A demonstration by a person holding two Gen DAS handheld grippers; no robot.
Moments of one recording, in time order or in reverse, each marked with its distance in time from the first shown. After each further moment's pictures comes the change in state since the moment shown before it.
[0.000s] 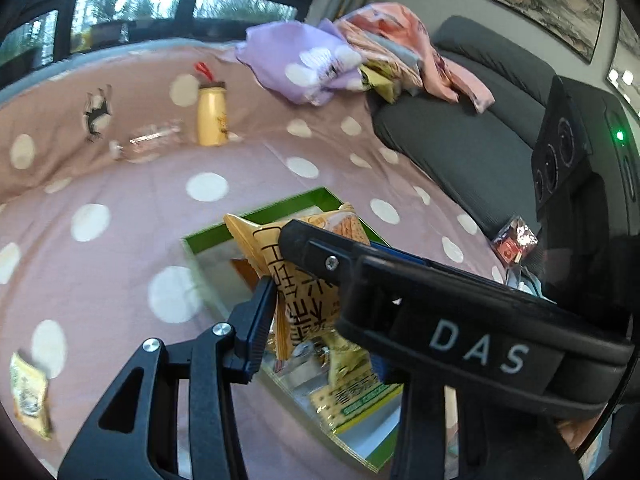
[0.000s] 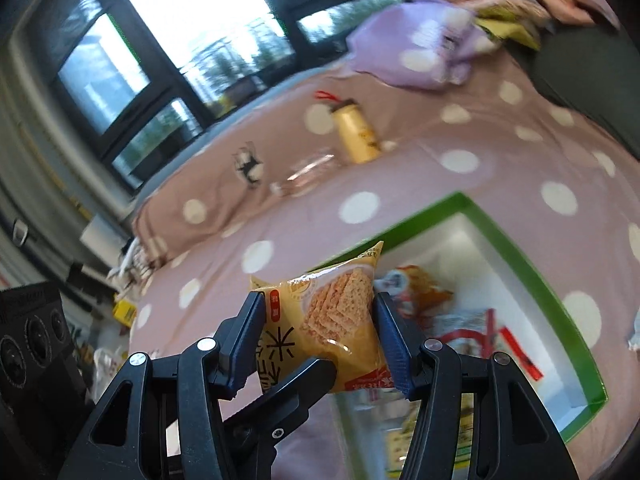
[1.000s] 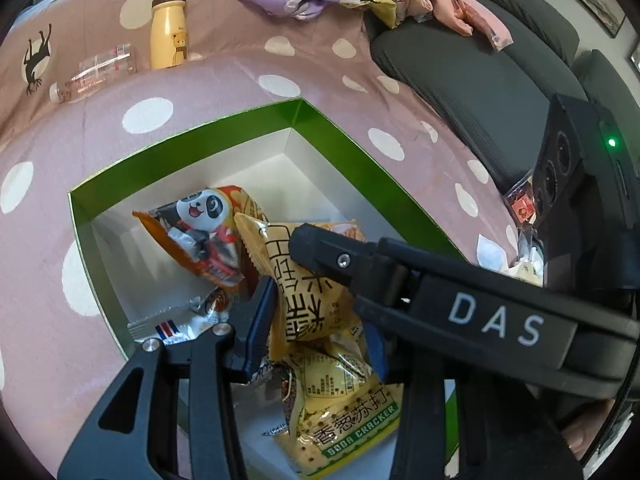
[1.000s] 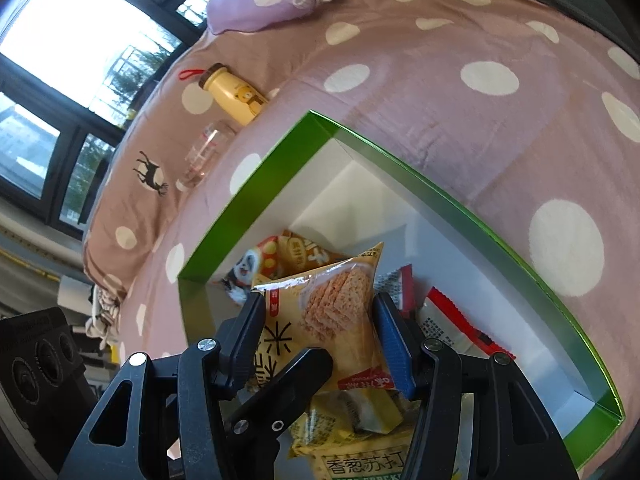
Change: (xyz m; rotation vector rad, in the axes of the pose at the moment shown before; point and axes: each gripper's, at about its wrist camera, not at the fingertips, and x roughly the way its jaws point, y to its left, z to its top) left arm 0.100 -0.009 -0.011 -0.011 0.234 -0.037; right arm 0.050 -0.111 -0.013 0.322 0.159 -0.072
